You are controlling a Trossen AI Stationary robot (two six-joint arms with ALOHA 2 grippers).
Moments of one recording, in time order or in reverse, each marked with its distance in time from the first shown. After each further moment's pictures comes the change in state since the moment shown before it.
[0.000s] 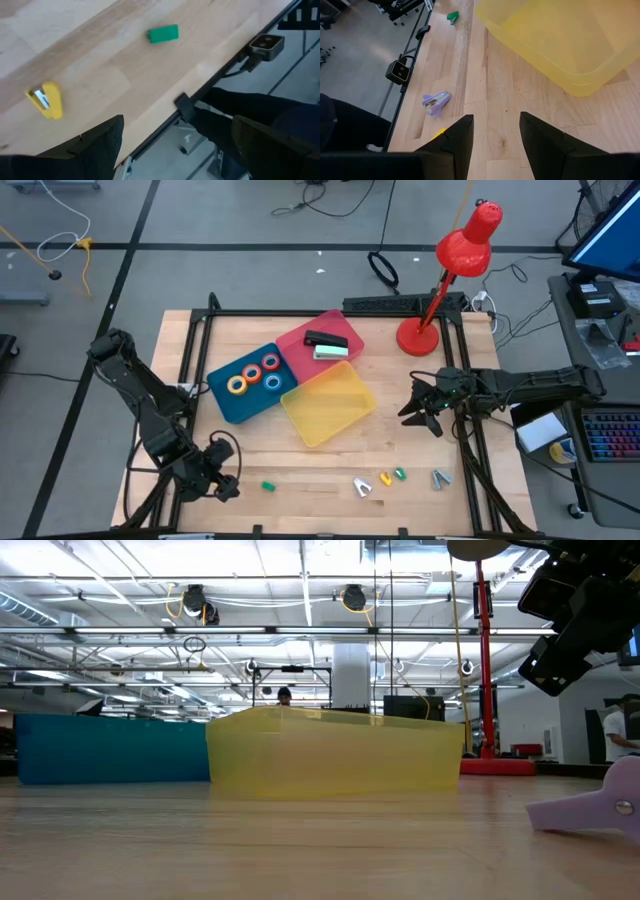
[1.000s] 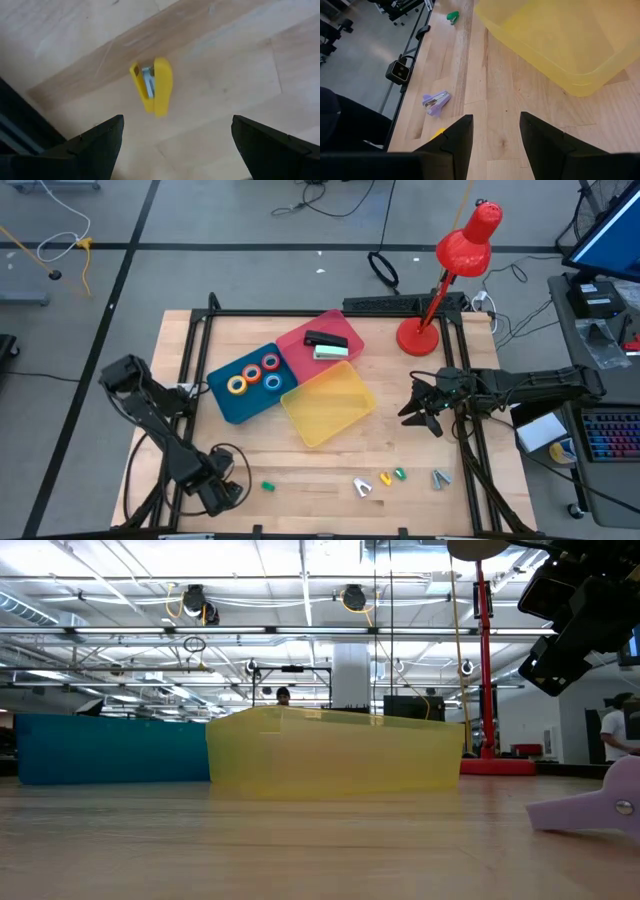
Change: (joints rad) left arm 0.000 0.325 -0.001 -0.176 0.292 -0.133; right arm 0.000 0.000 0.000 0.000 0.000 0.000
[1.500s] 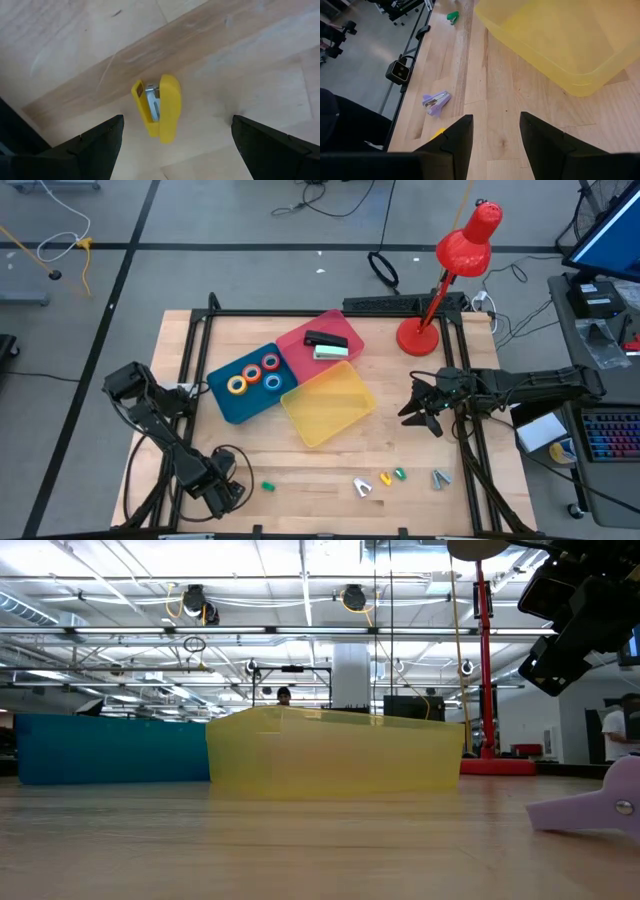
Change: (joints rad) left arm -0.001 0.078 0.000 0.000 -0.003 0.003; right arm 0.000 0.000 0.000 0.000 0.000 0.000
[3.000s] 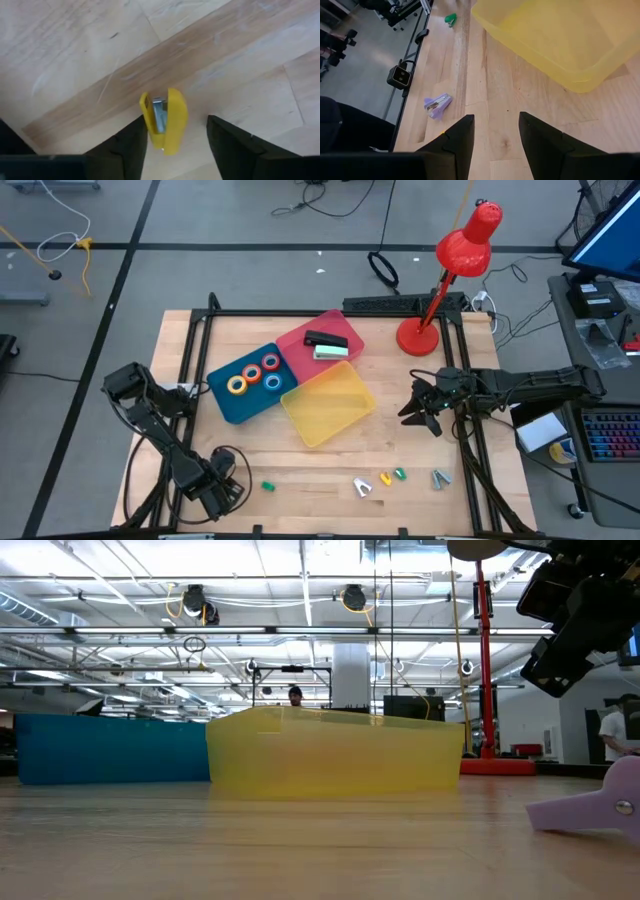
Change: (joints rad) left arm -0.026 -0.001 0.000 -0.002 -0.098 0.019; right arm 0.000 0.000 0.000 0.000 0.005 0.052
